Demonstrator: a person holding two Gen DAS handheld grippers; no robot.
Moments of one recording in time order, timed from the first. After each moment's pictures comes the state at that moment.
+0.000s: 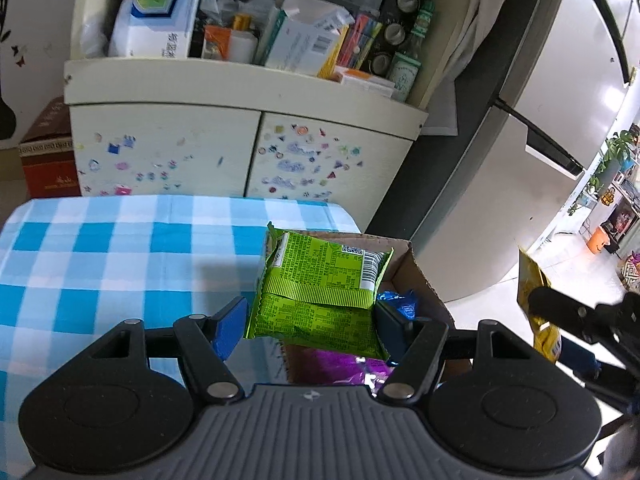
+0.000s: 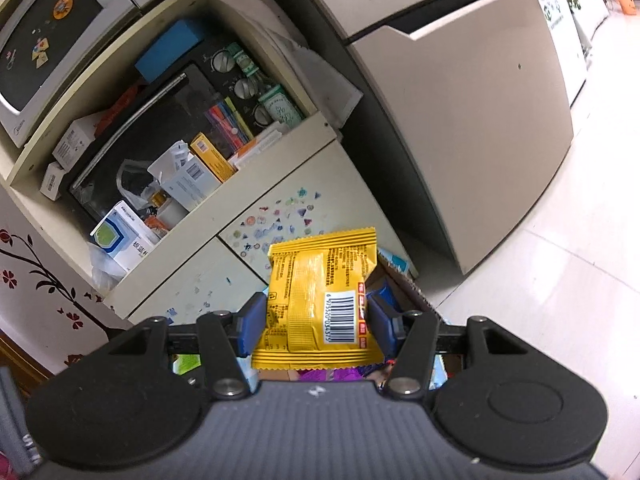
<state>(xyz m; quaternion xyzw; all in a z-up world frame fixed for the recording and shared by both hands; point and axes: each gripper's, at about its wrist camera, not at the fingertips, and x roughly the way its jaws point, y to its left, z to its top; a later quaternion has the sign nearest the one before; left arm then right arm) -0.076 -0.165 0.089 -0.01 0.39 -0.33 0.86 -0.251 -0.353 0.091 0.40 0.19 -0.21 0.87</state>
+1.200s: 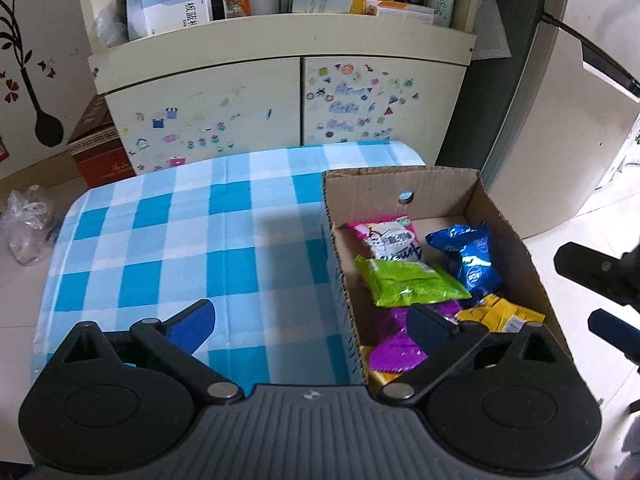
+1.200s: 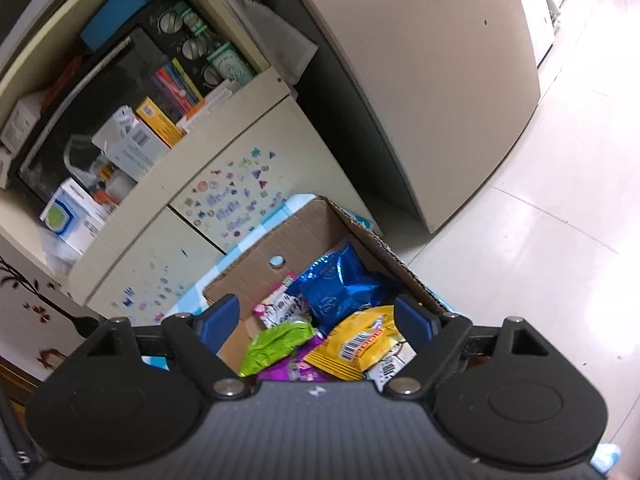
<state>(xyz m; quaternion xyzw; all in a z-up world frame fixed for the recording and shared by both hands) -0.085 -0.177 0.079 0.12 0.43 -0.23 0.86 -0.231 -0.353 0.064 0.41 0.27 -0.25 0.84</state>
